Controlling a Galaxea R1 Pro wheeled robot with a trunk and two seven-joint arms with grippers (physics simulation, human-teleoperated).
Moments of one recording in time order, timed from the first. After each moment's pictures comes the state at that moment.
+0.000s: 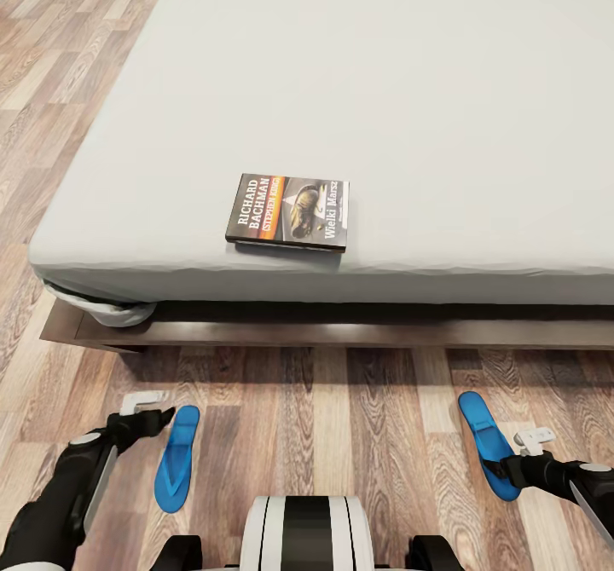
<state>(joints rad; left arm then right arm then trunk) -0.41 0.14 0.27 -1.11 -0.11 0.47 -0.22 -0.47 -0.47 -0.05 -0.66 0.02 0.30 0.51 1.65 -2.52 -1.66</state>
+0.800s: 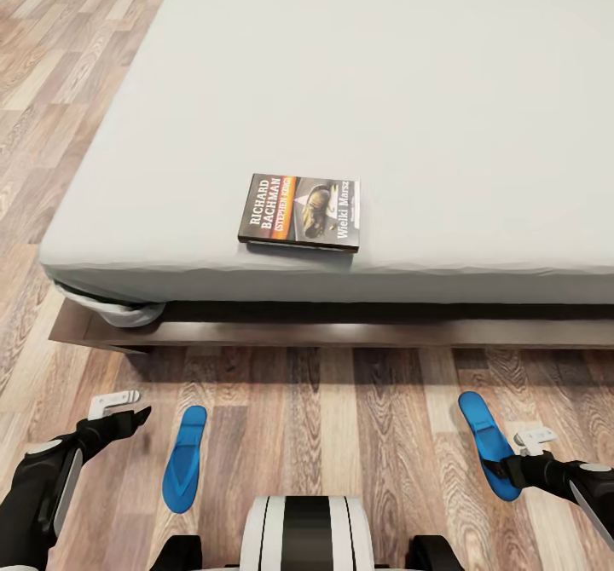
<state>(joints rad) -0.41 0.17 0.43 -1.11 -0.12 0.47 -0.33 -0.47 -0.47 -0.05 -0.66 0.02 0.30 0.51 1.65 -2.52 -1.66</state>
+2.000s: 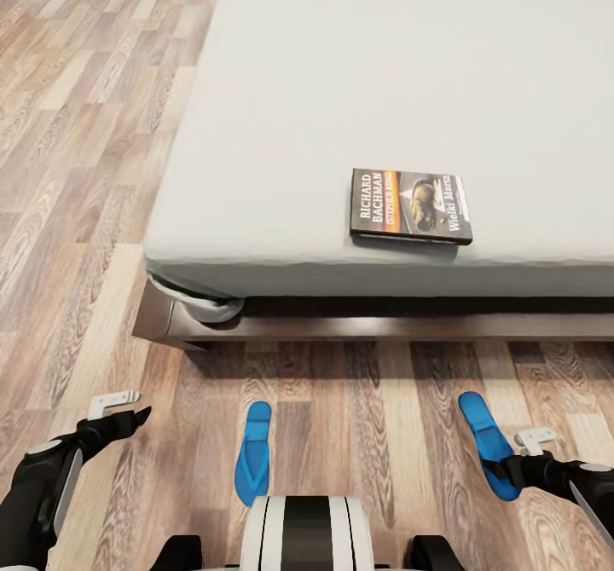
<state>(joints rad) -0.41 0.17 0.43 -1.11 -0.12 0.47 -0.33 -0.47 -0.47 -0.05 -0.66 0.02 0.30 0.51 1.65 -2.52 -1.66</state>
